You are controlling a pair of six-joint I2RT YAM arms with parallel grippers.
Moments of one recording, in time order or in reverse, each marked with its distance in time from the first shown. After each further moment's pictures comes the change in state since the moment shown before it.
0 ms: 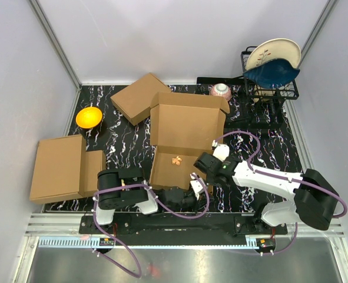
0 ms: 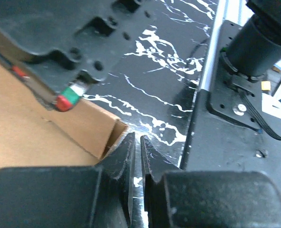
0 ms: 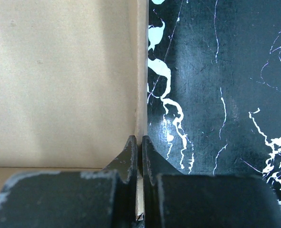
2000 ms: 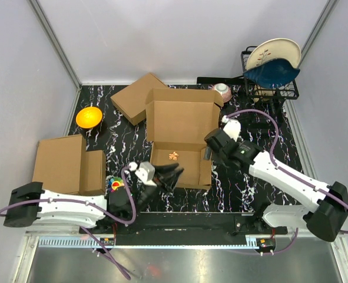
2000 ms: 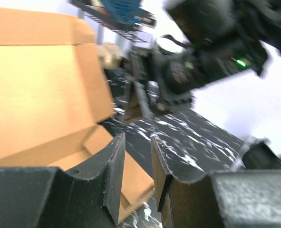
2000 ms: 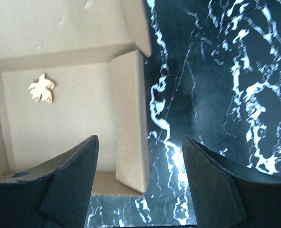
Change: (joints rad) left arm -0.144 -0.976 -0.237 -0.246 -0.579 0.192; right arm -0.116 -0.130 0.237 -0.097 0.083 -0.155
